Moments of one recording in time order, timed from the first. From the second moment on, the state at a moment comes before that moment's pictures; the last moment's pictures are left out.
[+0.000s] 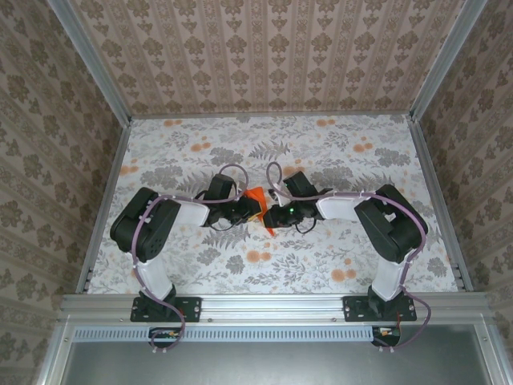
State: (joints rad) left arm -0.56 1.80 0.73 0.27 0.58 -0.97; right arm 0.58 1.82 0.94 -0.11 -0.60 0.42
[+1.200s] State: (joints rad) left arm -0.52 1.63 0.73 0.23 0.60 -0.90; right arm 0.57 1.85 0.94 -0.12 -0.56 0.44
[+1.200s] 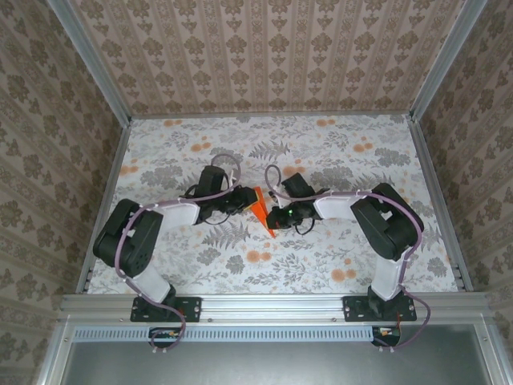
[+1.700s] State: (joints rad) left arm -0.59 1.69 0.66 0.32 0.61 -0.90; right arm 0.53 1.88 0.89 0.02 -0.72 0.58
